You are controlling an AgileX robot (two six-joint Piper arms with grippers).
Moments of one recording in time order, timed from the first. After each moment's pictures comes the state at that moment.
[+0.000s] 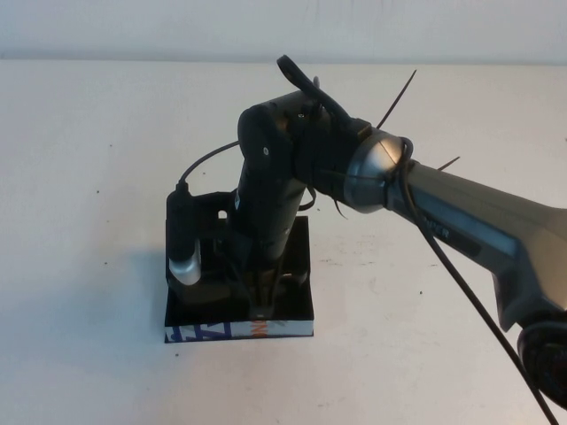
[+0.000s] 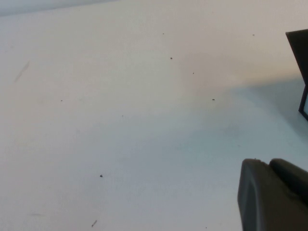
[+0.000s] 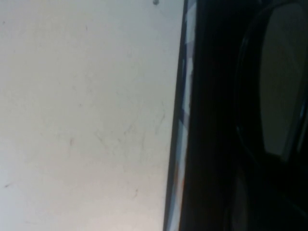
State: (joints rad) right arm 0.78 2.22 -2.01 0.21 1.23 -1.02; left arm -0.10 -0.01 0.03 -0.01 0.36 0.12
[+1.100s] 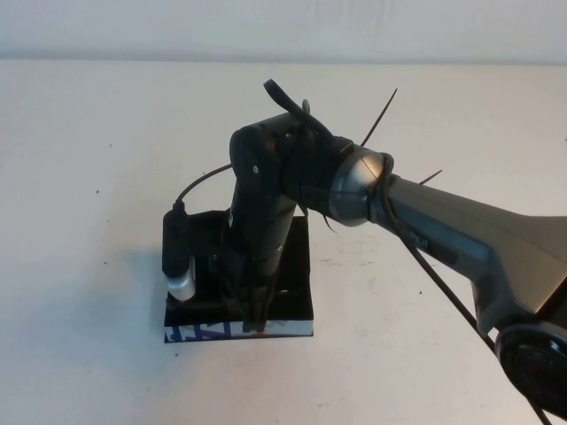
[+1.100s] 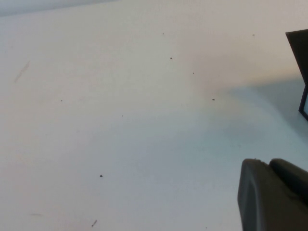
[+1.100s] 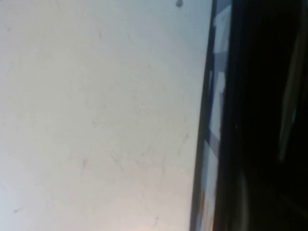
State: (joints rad) right arm 0.79 2.26 -2.01 0.23 1.22 -1.01; left arm -0.10 -0.01 0.03 -0.01 0.36 0.12
